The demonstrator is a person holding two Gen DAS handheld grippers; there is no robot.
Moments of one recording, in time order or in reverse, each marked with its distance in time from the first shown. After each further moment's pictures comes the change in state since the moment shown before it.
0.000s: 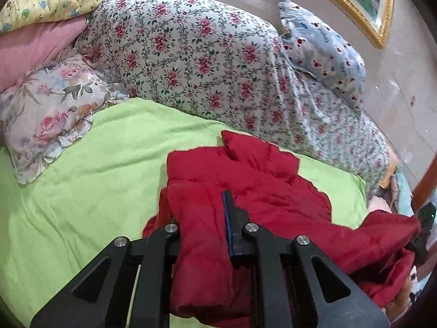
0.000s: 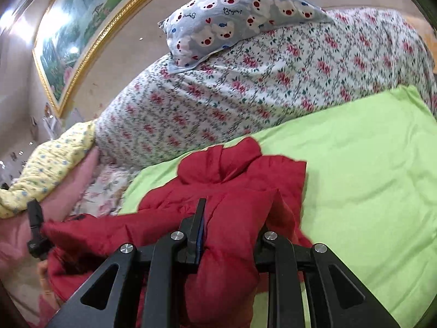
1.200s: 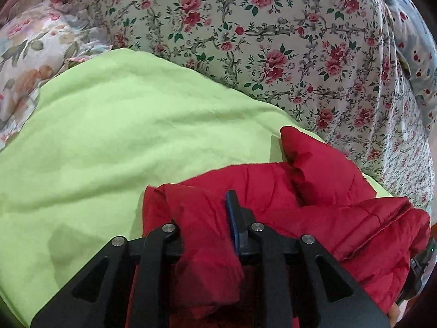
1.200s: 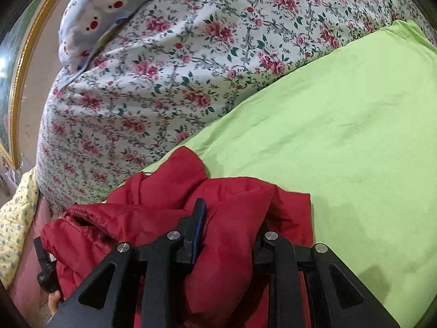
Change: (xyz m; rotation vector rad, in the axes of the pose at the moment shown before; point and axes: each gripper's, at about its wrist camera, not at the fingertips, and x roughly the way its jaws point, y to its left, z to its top) left arm 0.241 0.028 0.055 -0.131 0.209 0.139; right arm 0.208 -0.102 0.046 0.281 0.079 -0.132
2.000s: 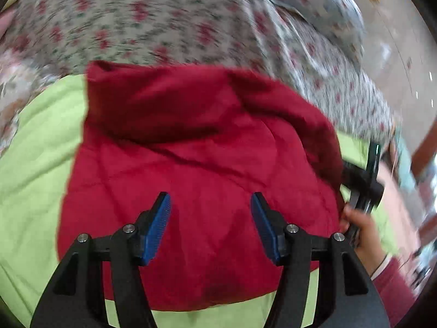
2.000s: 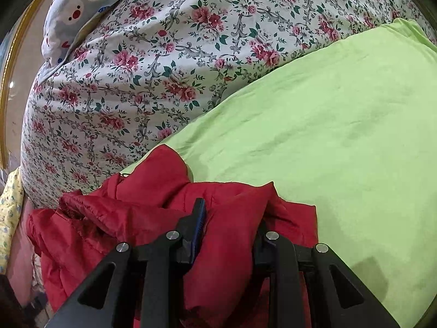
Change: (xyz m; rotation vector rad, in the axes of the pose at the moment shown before) left arm -0.093 -0.087 -0.100 0.310 -0.009 -0.164; right arm 0.026 -0.001 0.003 0.001 0.011 -0.058
